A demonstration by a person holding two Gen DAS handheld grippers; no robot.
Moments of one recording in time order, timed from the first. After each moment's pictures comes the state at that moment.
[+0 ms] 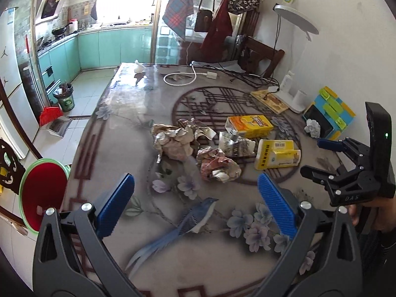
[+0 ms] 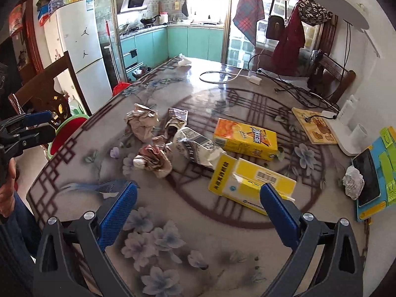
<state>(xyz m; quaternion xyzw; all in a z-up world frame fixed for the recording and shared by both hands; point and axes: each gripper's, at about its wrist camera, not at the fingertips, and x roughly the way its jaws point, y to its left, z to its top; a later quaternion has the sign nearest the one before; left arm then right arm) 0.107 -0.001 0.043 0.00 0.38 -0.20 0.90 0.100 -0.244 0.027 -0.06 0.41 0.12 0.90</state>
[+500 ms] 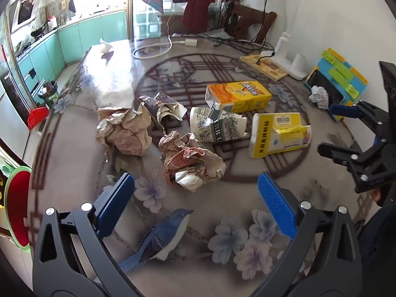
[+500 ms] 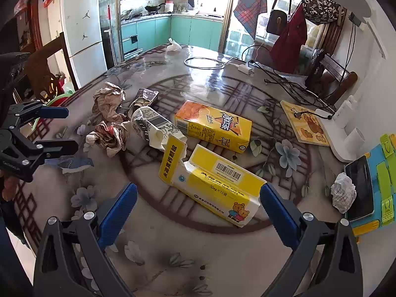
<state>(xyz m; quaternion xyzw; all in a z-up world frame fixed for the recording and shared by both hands) 0.156 -0.082 -0.027 0.05 0.44 -0.21 0.87 0.130 -0.297 -0.007 -0.11 0.42 0.13 0.89</state>
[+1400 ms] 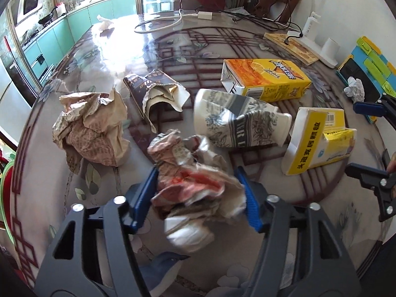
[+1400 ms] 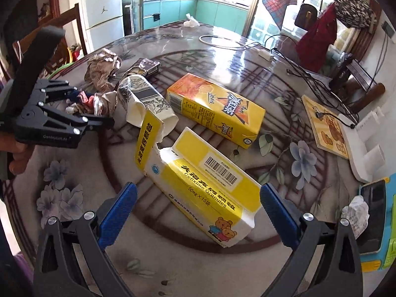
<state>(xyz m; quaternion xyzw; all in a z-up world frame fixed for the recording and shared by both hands) 0.206 -0.118 -0.082 0.06 0.48 -0.16 0.86 0.172 -0.306 -0.053 -0.18 0.45 0.19 0.85</state>
